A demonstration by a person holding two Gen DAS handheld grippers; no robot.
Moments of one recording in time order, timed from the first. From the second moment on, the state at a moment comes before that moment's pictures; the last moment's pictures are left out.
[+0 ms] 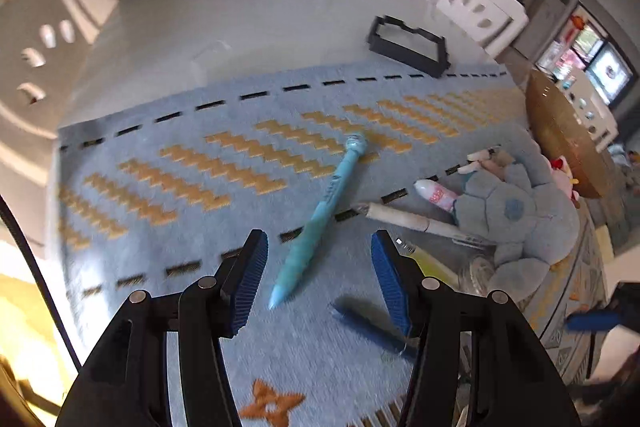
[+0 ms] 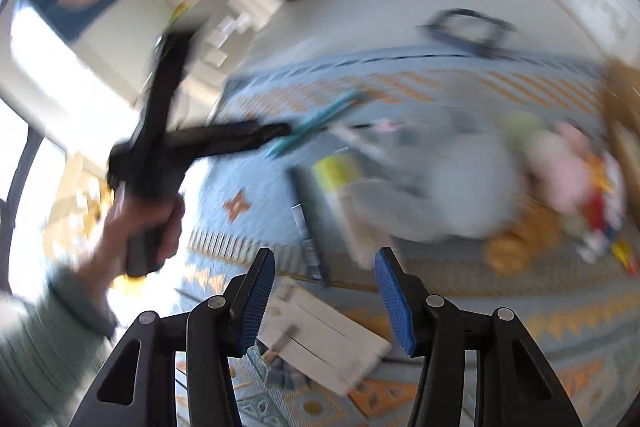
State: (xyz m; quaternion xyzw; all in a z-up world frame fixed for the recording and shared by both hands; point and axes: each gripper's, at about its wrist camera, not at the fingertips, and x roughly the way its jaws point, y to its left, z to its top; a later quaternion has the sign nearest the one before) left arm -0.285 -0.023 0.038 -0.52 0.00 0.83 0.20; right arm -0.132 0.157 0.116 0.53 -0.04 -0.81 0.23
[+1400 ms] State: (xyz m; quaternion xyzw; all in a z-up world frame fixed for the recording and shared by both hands) left arm -0.229 -0.035 0.081 -0.45 -0.01 0.87 0.20; right arm -0.161 0.186 0.102 0.54 -0.19 -0.79 0.24
